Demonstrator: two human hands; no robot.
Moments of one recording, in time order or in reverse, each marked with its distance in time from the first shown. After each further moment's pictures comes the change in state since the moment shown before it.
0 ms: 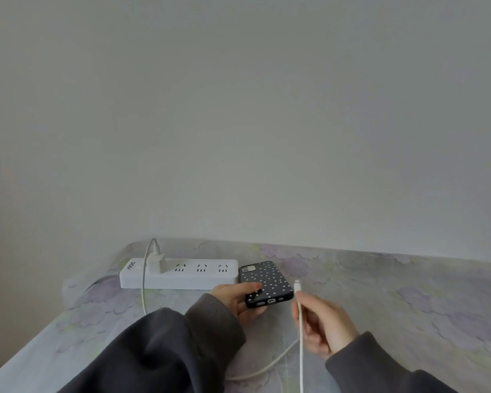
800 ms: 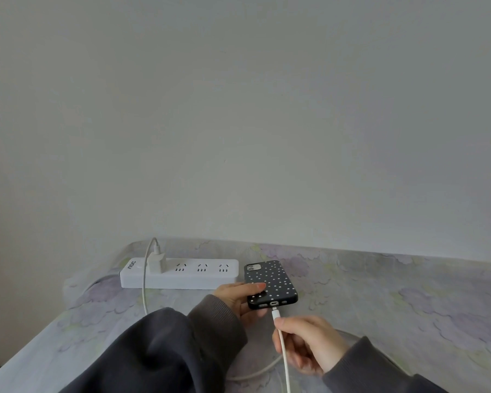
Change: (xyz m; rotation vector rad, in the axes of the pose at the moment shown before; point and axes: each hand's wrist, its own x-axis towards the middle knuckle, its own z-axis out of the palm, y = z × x) left_hand 0.007 -0.002 -0.005 0.090 -0.065 0.018; right_hand -0.014 -0.001 0.017 -0.340 -0.213 0.071
